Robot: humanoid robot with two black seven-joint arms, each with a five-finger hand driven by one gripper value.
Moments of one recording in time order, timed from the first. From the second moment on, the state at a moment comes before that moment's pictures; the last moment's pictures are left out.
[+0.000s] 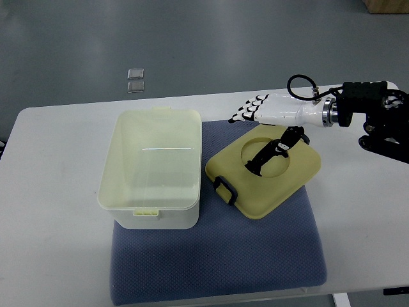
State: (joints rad) left arm 0.00 0.00 -0.04 -0.16 0.03 0.03 0.06; right arm 1.24 -0.58 -0.16 1.07 -1.59 -0.14 0.46
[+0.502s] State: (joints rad) left arm 0.00 0.00 -0.04 -0.16 0.03 0.03 0.06; right arm 1.35 -0.69 -0.14 1.06 -1.50 0.06 0.45
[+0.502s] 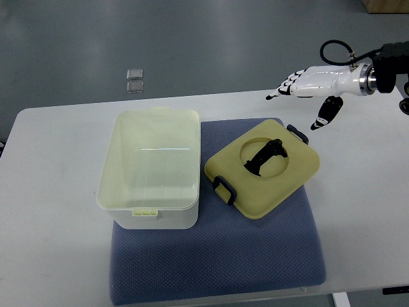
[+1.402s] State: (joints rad) left arm 0.00 0.00 -0.04 -0.16 0.03 0.03 0.06; right arm 0.97 -0.40 0.18 0.76 0.27 0.23 0.19
